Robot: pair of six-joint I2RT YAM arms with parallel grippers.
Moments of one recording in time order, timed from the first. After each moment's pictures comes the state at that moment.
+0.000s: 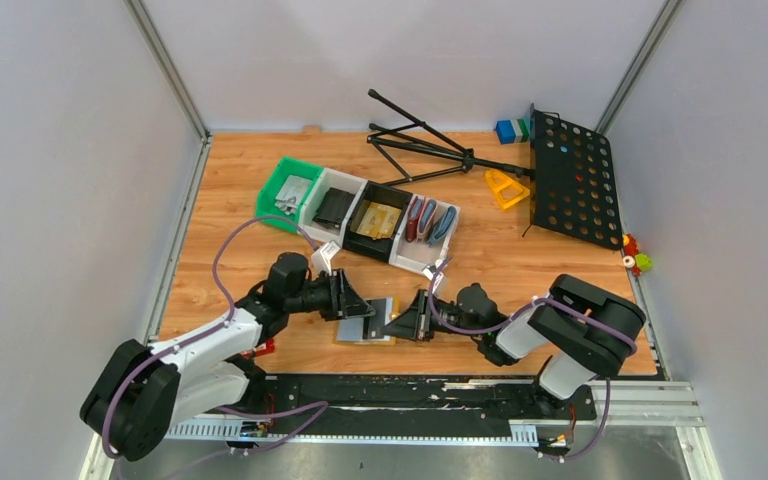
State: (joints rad) left arm -0.56 1.06 0.32 0.18 0.59 -0.81; right arm 0.90 1.61 0.21 1.20 -0.44 1.20
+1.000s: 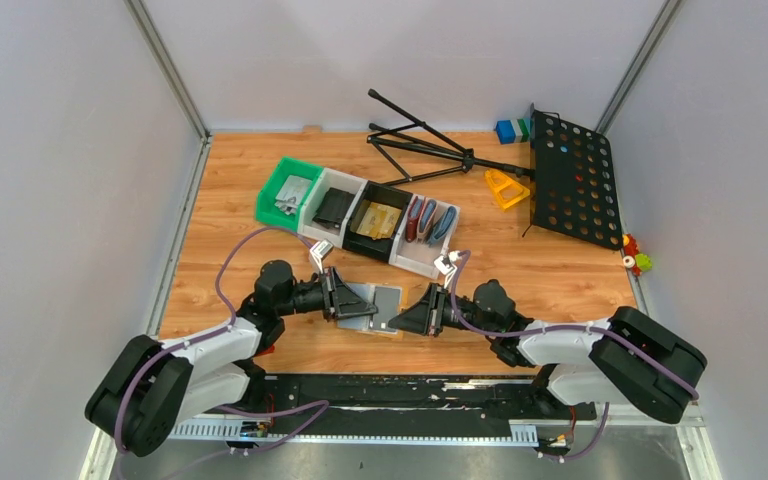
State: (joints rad) left arm -0.51 1.08 0.19 0.66 0.81 -1.18; right arm 0.88 1.27 0.20 0.97 -0.44 1.12
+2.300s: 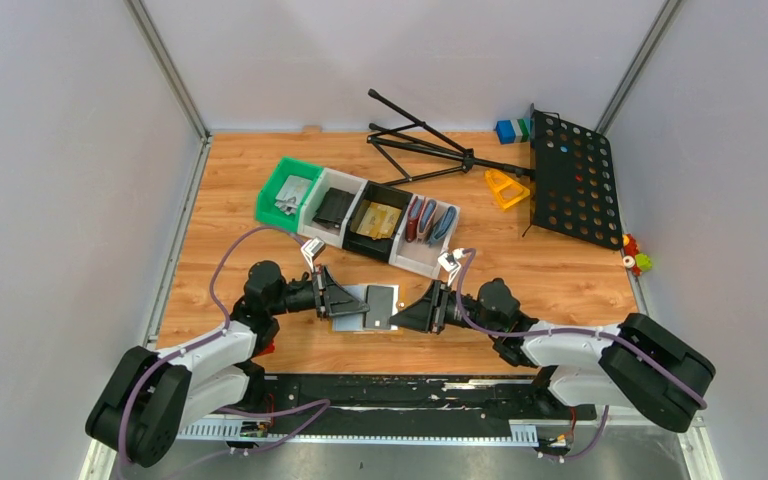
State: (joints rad) left arm -0.41 1.04 0.16 0.72 0.92 -1.21; right arm 0.86 1.20 0.20 0.93 -0.44 1.11
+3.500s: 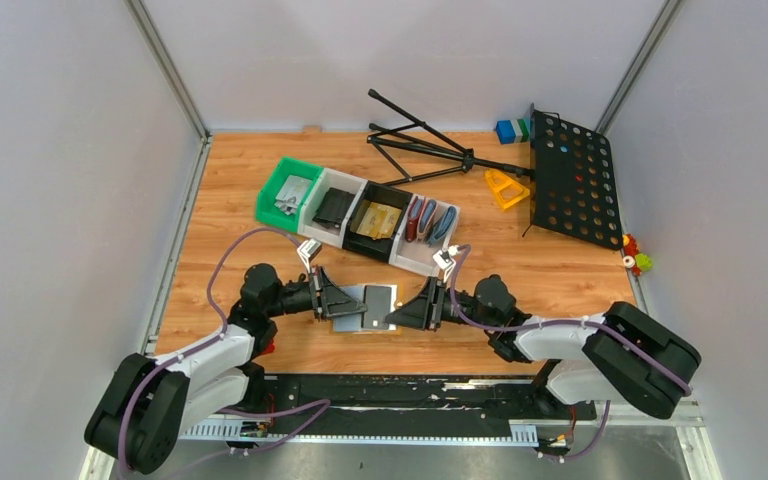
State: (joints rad) left arm -0.38 1.00 0.14 0.74 0.93 -1.24; right arm 0.84 1.29 0.21 1.04 -0.50 1.16
